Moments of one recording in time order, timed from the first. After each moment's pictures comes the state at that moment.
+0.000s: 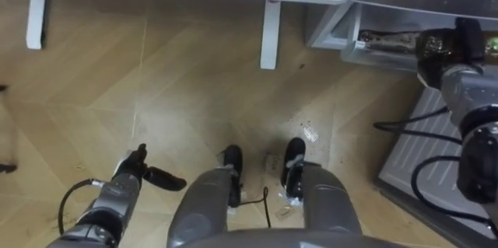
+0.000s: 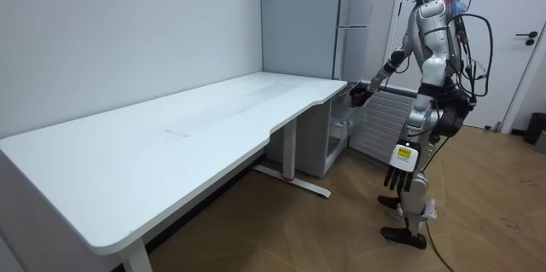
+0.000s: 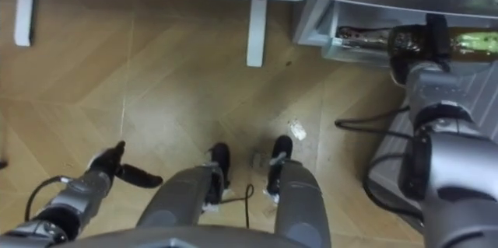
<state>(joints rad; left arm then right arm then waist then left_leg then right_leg) -0.10 0.27 -0.10 1.10 0.11 0.07 0.05 -0.63 -0.45 -0.23 1.27 1.60 0.02 -0.16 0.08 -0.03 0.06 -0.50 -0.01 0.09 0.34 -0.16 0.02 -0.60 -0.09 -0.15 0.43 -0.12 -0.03</state>
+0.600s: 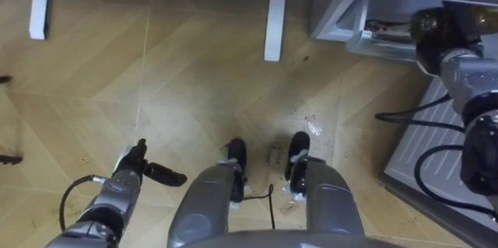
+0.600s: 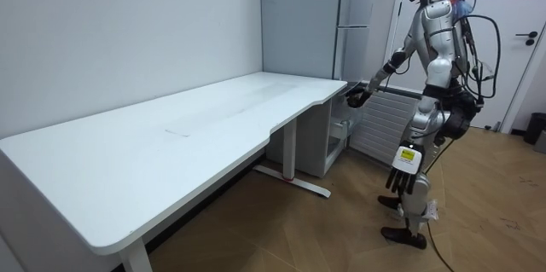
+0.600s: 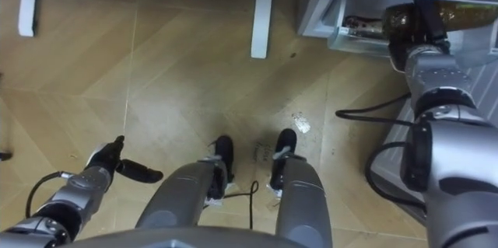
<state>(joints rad) -0.12 0.27 -0.10 1.10 0.11 0.07 0.06 -0.69 -0.46 -0.19 1.27 1.52 0.03 -0.17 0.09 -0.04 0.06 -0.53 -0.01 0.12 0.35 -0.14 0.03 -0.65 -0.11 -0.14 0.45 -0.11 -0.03</state>
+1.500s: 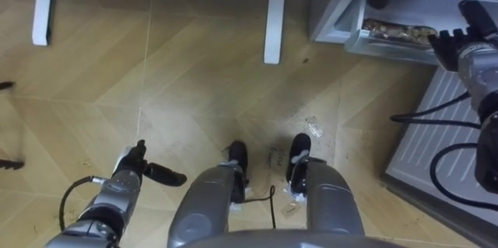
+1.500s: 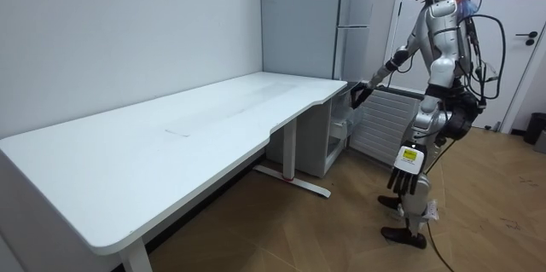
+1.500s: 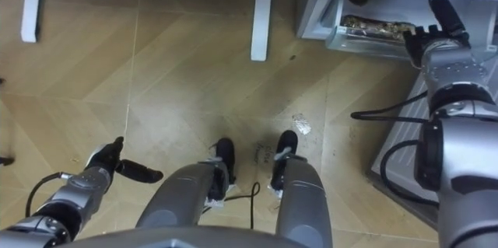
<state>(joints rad) -0.12 0.27 -0.10 1.12 0.09 0.07 0.07 -0.69 -0.52 -0.12 1.27 1.48 0.02 -0.17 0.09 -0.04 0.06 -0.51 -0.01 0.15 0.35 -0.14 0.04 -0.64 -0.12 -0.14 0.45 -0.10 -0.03</state>
